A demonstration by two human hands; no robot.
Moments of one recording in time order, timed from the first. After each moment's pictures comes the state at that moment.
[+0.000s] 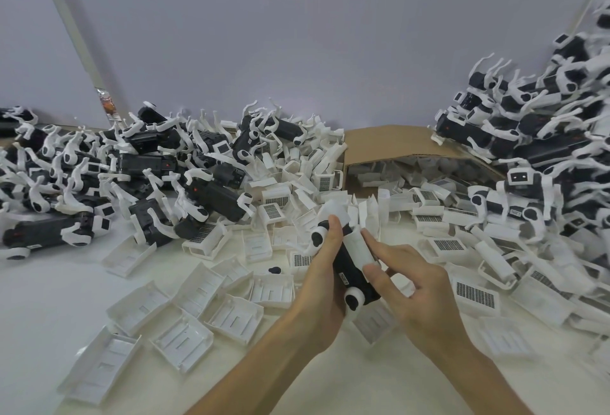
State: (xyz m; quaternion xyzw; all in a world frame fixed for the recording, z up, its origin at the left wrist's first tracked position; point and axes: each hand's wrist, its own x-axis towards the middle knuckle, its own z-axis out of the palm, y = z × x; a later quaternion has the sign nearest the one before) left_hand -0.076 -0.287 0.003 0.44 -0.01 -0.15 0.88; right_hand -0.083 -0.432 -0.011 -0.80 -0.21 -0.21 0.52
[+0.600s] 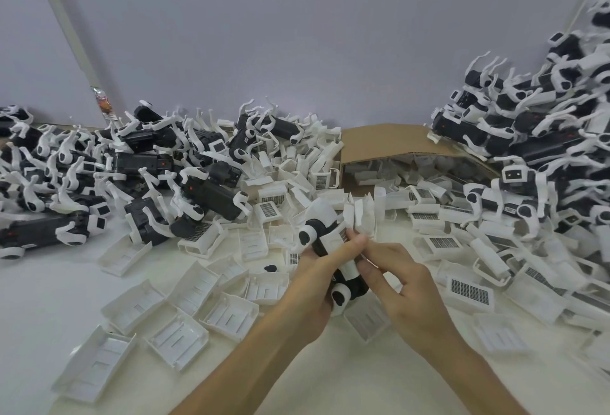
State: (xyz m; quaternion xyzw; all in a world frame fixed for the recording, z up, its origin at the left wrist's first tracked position) left_hand -0.072 -0.282 0.002 0.50 -0.03 -0.15 0.85; right_hand -0.083 -0.429 -0.010 -0.82 -0.22 -0.15 0.51
